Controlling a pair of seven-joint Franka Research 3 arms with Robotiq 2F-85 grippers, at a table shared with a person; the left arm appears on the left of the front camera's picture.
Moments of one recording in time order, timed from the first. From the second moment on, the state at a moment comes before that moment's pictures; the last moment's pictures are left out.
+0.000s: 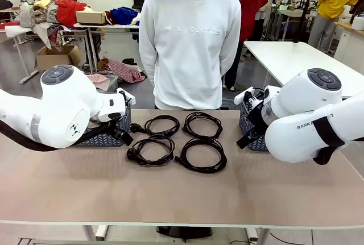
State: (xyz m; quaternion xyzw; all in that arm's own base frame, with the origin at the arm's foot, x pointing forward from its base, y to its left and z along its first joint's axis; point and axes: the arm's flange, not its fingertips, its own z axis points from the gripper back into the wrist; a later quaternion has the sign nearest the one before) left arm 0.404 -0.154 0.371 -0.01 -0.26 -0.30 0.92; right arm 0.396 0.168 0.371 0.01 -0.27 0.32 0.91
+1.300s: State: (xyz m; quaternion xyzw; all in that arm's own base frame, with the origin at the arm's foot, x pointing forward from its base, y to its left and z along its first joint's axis) left arm 0.380 -0.077 0.466 -0.15 -0.31 -0.41 0.85; right arm 0.385 0.069 0.464 0.13 -0.33 0.39 0.85
